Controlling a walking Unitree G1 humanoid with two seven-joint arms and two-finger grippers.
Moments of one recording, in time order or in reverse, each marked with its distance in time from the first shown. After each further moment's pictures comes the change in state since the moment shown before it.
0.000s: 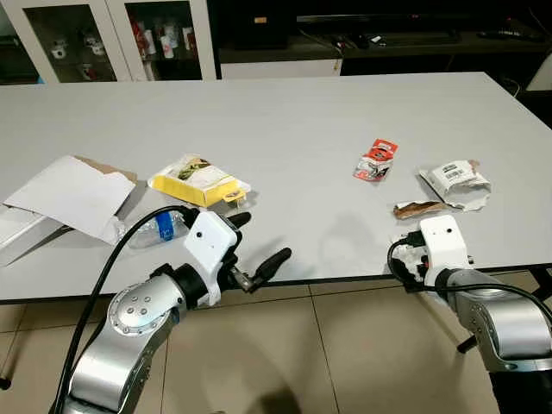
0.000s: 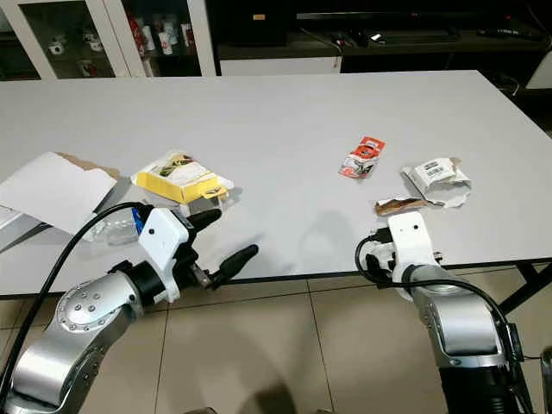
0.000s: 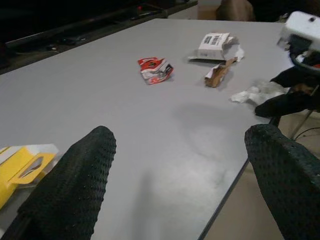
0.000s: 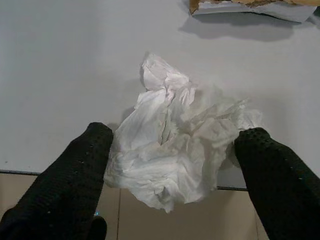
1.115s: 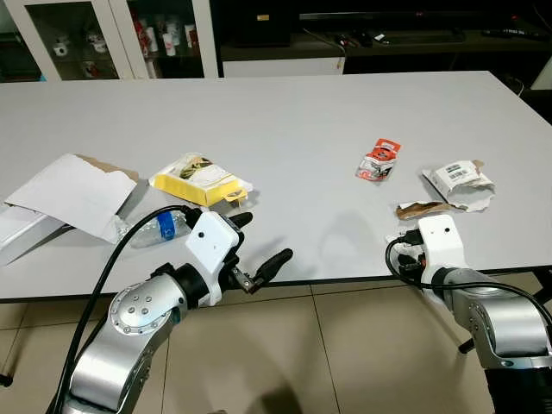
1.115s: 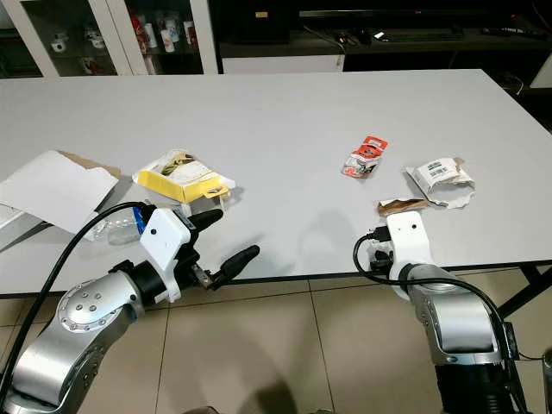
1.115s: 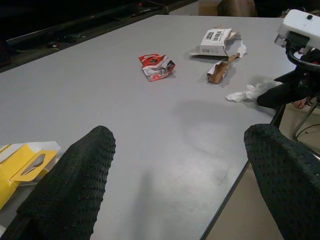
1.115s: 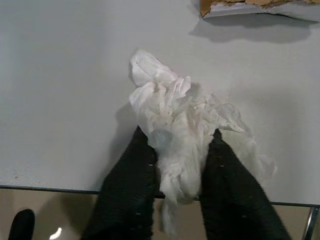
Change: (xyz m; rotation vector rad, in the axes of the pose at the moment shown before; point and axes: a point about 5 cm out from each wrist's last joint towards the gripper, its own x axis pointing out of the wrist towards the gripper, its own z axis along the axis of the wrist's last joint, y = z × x) left arm 0.001 0.001 -0.001 0.017 0.010 0.010; right arm 0.003 0.003 0.001 0.036 -0.006 0.015
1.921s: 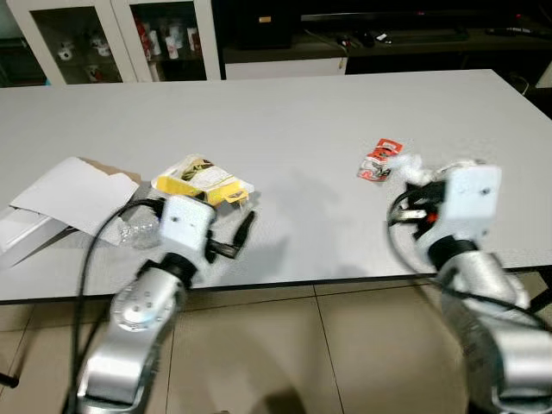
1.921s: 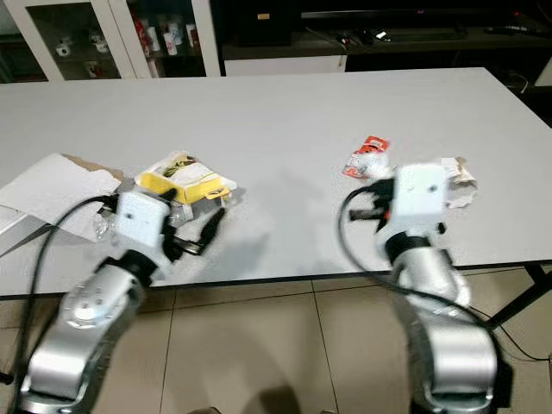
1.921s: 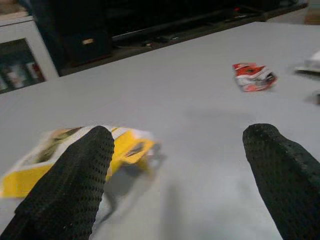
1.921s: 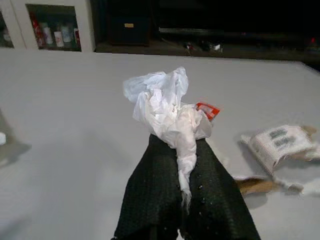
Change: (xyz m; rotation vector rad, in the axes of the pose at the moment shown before) left arm 0.004 0.019 -0.004 -0.040 -0.031 0.395; right arm -0.071 0.039 0.065 0.084 -0.631 -0.061
